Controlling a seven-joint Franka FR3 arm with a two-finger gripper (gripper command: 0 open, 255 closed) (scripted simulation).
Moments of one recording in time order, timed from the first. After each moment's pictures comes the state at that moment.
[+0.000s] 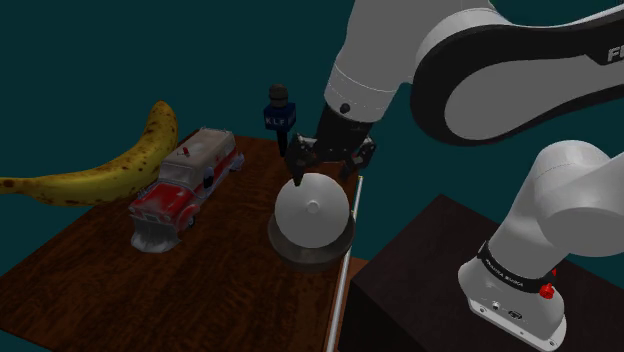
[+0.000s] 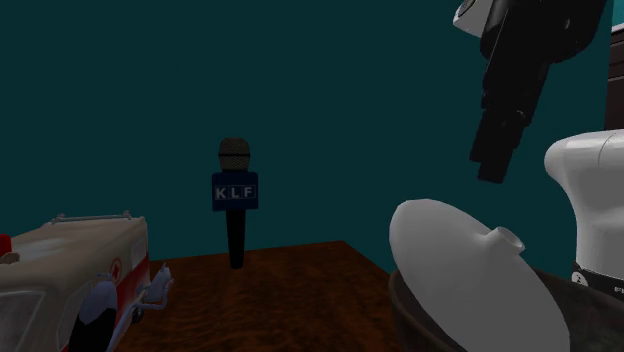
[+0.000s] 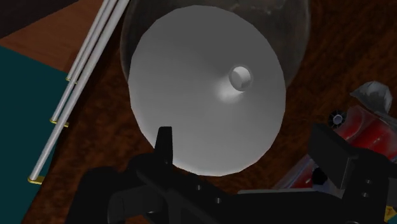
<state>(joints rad) 0.26 -0.63 0.49 -2.57 0.25 2.27 0.99</state>
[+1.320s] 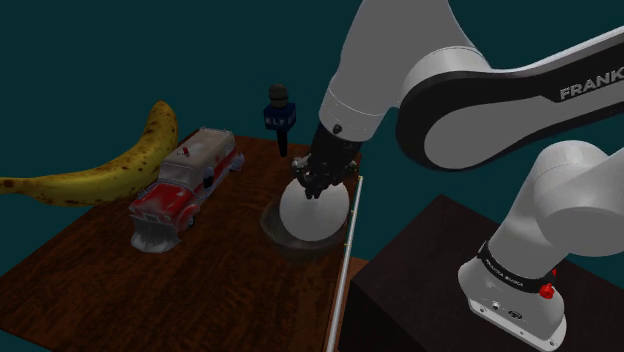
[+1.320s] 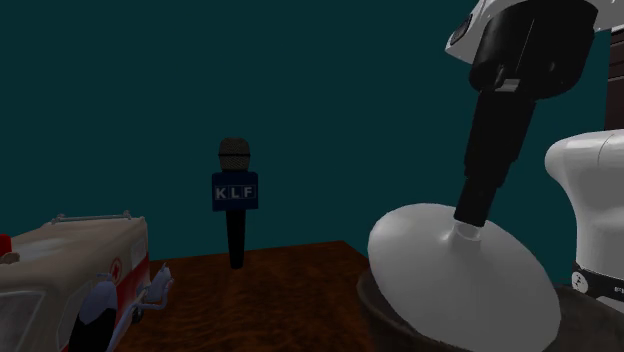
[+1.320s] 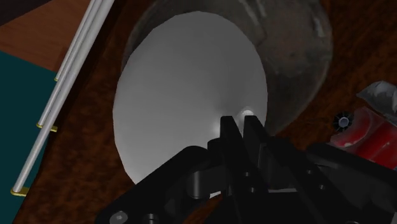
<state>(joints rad) 0.25 -0.57 0.53 -2.61 0.25 2.40 1.00</state>
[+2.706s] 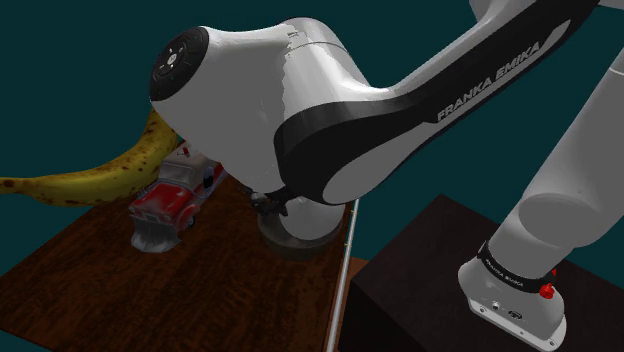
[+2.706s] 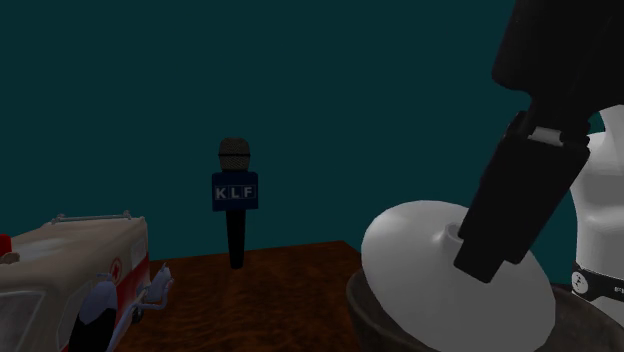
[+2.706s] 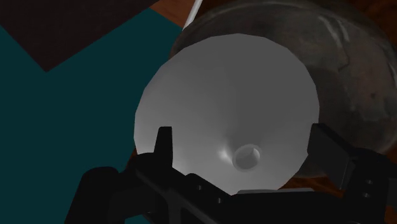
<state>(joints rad) -0.06 0.04 1.05 -2.04 -0.40 1.67 1.63</state>
